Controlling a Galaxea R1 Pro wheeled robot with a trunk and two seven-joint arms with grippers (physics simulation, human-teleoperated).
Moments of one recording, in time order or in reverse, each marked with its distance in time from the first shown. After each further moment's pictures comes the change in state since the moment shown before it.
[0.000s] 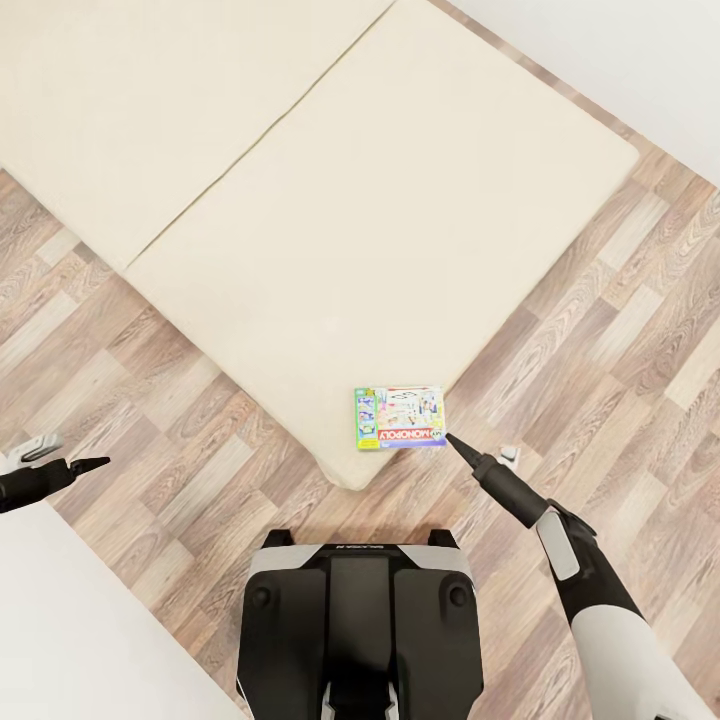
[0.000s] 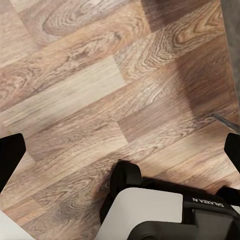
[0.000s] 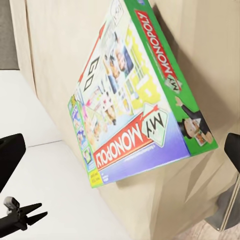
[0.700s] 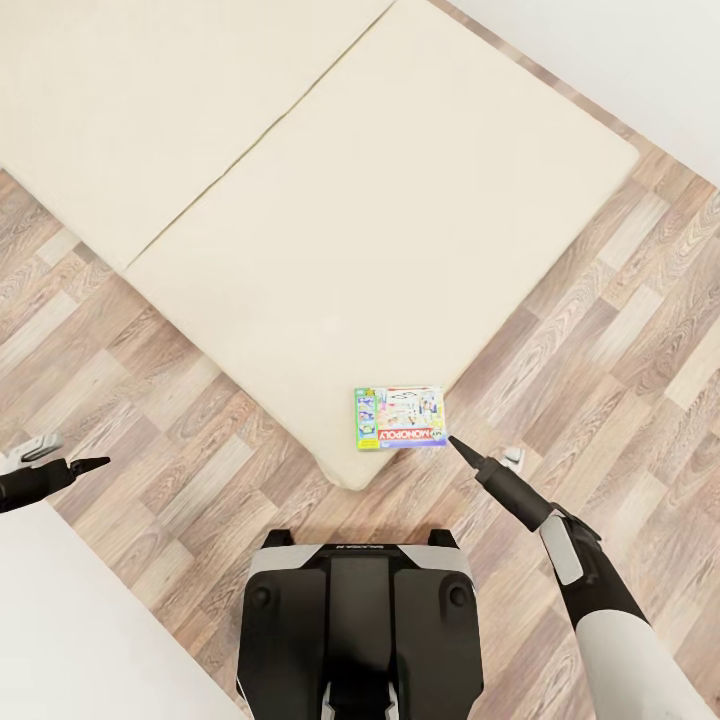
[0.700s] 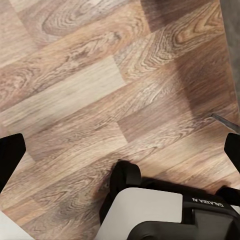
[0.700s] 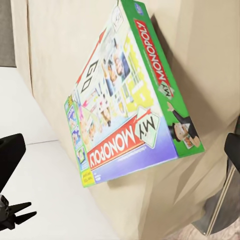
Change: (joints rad) left arm 0.000 0.000 0.000 0.000 0.000 0.000 -0.001; right arm 0.013 -0.010 -0.002 -0.004 0.013 -0.060 0.015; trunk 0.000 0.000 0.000
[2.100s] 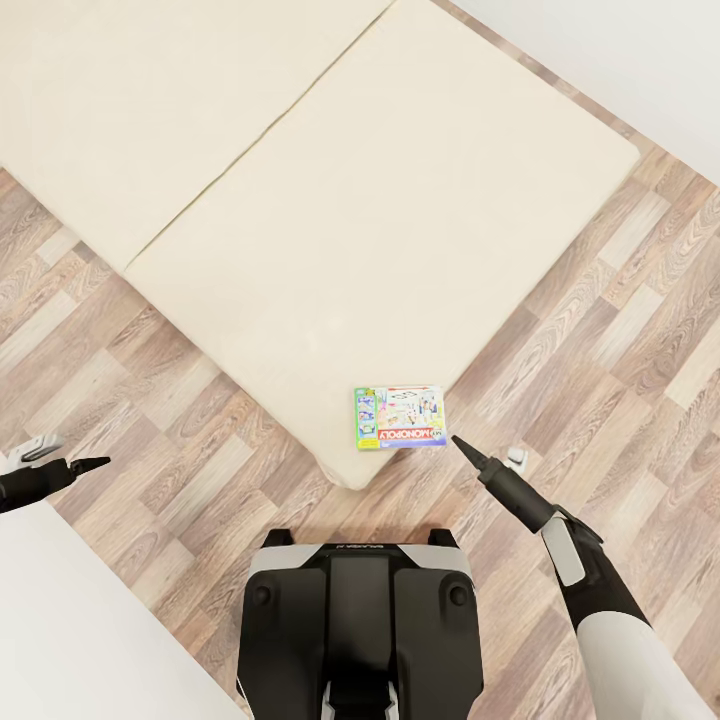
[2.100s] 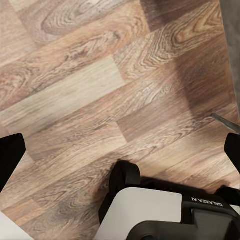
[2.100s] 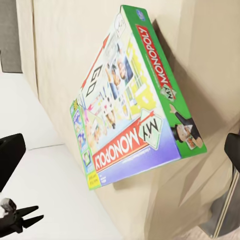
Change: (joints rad) left arm 0.000 0.000 0.000 0.000 0.001 0.000 -0.002; right arm 0.003 0.000 -0.011 0.003 -0.018 0.010 0.021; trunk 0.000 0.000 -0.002
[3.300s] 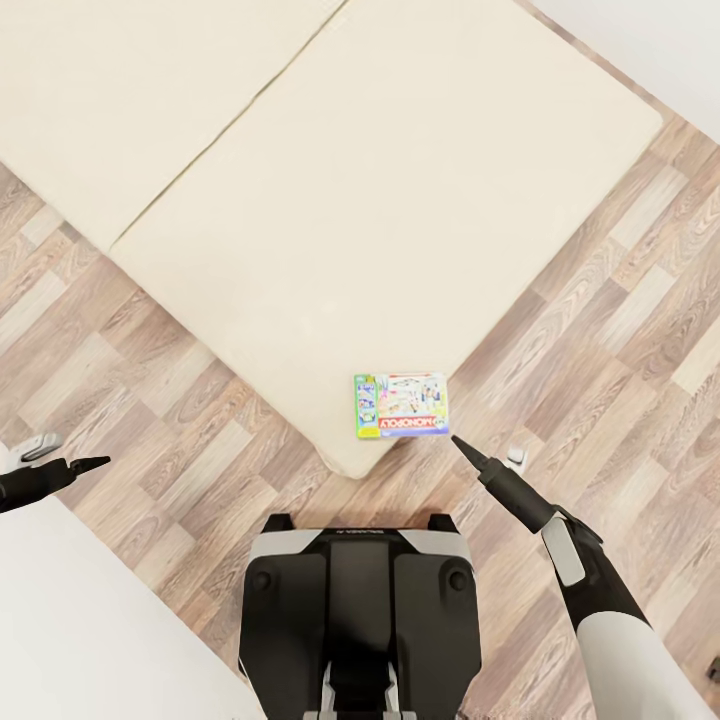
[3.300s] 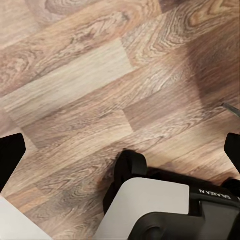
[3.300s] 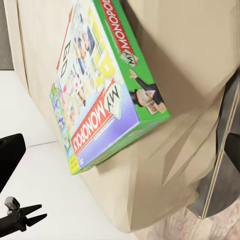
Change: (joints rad) left arm 0.000 0.000 0.002 0.000 0.000 0.000 -0.001; right arm 0.000 0.000 0.000 0.002 0.000 0.004 0.013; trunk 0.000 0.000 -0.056
